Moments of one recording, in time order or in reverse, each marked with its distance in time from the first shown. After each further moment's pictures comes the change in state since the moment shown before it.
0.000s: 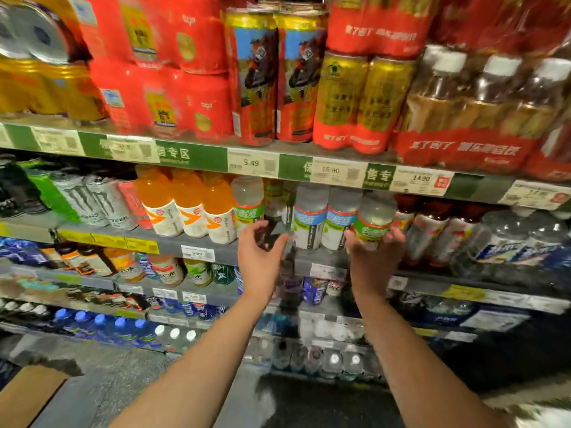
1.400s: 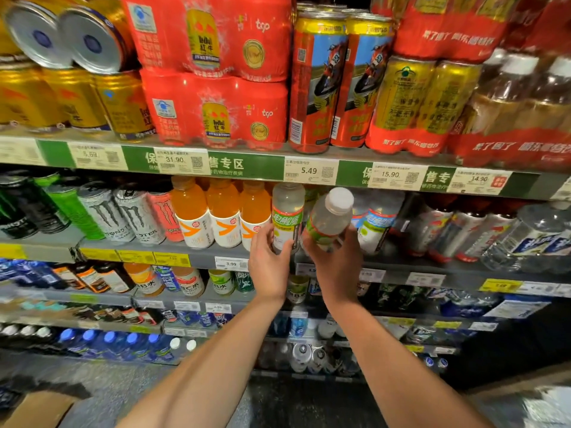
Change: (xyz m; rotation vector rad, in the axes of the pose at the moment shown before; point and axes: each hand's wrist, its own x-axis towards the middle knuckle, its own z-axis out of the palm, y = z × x) left_hand 0.051 -0.054 -0.044 0.078 -0.067 0.070; right_hand -0.094 -0.064 0.096 0.069 -0.228 -0.005
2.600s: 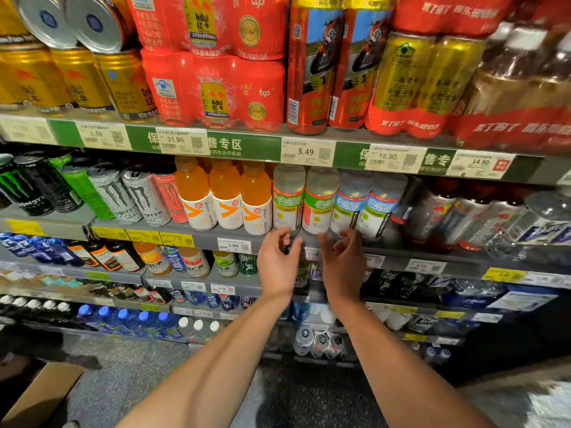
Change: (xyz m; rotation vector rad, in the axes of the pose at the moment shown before) left_hand -0.038 0.006 0.003 -0.046 -0.036 -0.074; right_hand -0.019 0.025 -0.020 -0.180 0.037 0.043
